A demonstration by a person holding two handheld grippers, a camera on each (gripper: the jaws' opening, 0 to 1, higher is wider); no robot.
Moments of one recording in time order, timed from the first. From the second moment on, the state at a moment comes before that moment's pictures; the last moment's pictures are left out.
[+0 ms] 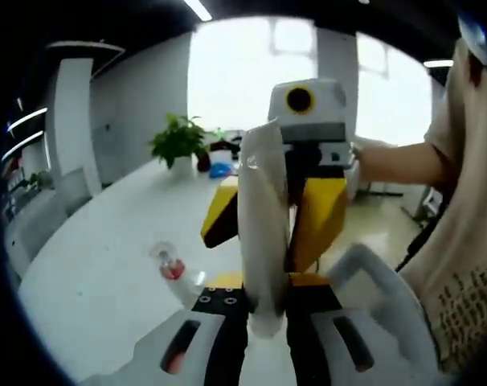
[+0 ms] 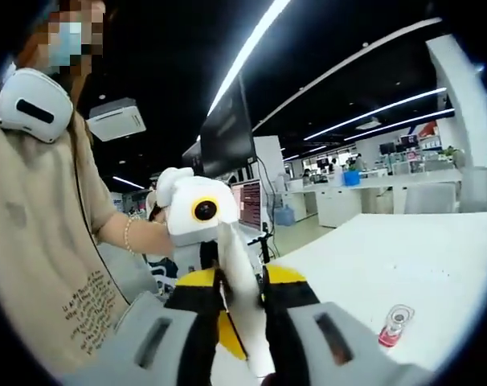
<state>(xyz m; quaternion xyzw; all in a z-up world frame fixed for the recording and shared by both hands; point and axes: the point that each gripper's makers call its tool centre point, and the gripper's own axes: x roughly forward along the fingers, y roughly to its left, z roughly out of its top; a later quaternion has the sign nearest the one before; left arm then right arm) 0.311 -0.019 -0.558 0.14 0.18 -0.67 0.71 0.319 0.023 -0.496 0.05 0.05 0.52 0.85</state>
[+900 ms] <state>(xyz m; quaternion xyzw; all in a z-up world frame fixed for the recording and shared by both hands) 0.467 -0.046 -0.658 0.15 0.19 -0.60 0.76 0.310 -0.065 -0.567 0.15 0.08 0.34 0.92</state>
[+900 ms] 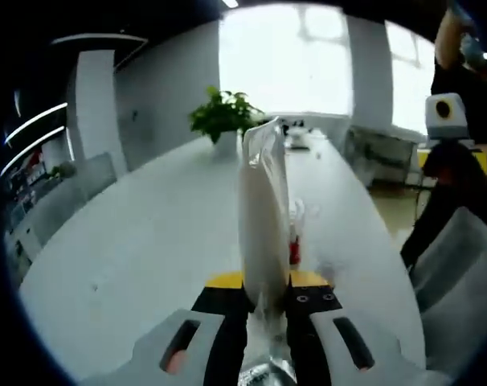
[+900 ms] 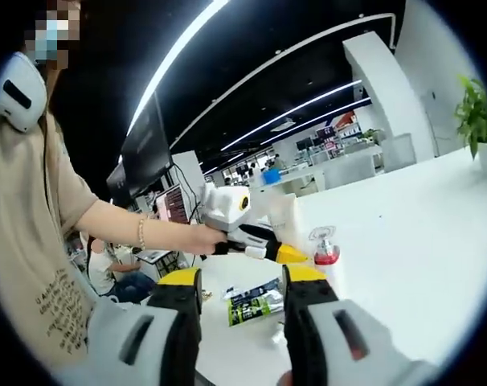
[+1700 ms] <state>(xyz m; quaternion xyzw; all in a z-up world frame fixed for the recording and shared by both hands) 0.445 -0.049 -0.688 0.14 0.21 -0.63 0.73 0.315 -0.069 -0.574 0.16 0.10 0.33 0.93</state>
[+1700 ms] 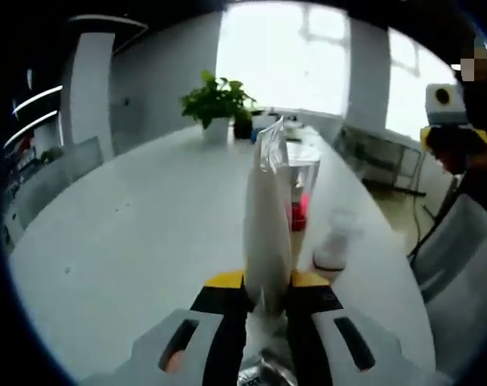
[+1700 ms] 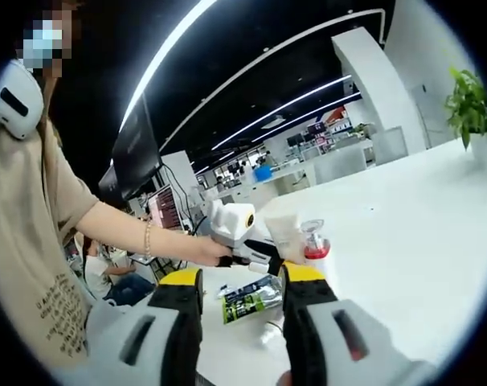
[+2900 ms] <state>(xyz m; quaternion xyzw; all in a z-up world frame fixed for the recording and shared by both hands) 0.451 -0.035 -0.682 0.18 0.22 -0.62 0.73 0.314 -0.067 -0.571 0.16 0.10 0.33 0.93</state>
